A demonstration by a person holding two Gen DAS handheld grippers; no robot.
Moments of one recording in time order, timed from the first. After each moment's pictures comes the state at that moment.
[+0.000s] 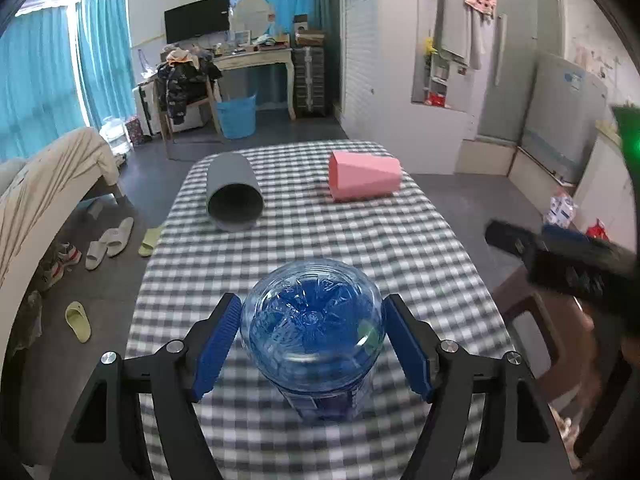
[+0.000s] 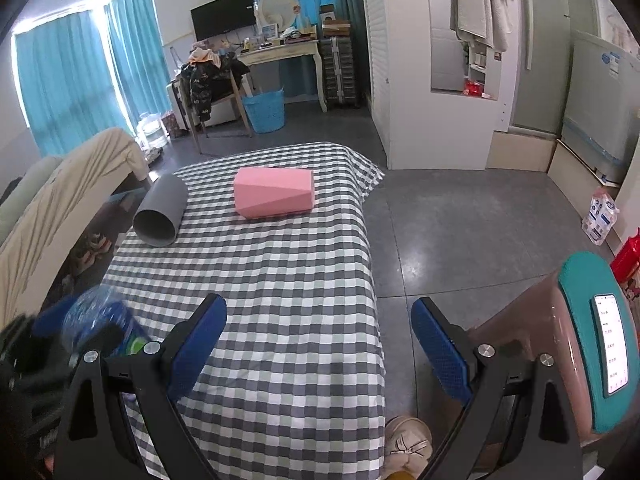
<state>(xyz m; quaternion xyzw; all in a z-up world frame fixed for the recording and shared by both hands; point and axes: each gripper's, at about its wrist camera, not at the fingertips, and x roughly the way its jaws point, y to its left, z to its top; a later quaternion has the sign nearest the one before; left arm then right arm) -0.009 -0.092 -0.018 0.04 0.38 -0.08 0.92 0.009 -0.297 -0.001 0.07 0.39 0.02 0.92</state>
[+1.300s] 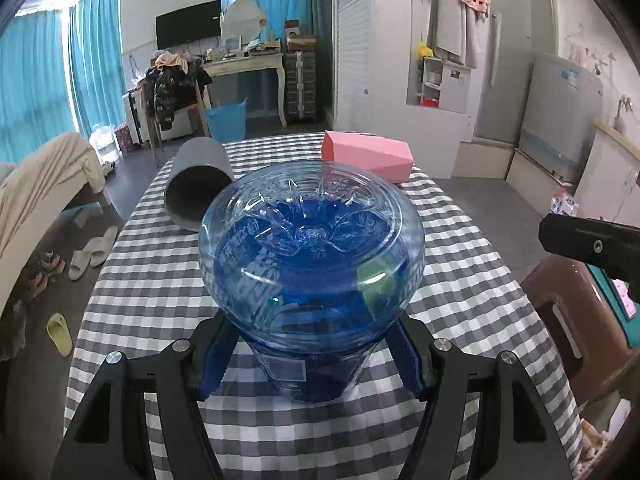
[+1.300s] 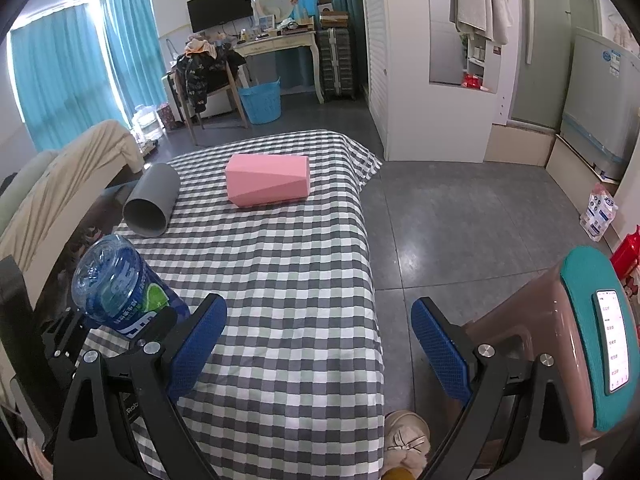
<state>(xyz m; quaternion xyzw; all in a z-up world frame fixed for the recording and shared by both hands) 0.038 -0.106 -0.078 0.04 0.35 -0.09 0.93 0.019 -0.293 -0.012 0.06 0.41 0.01 0.91</state>
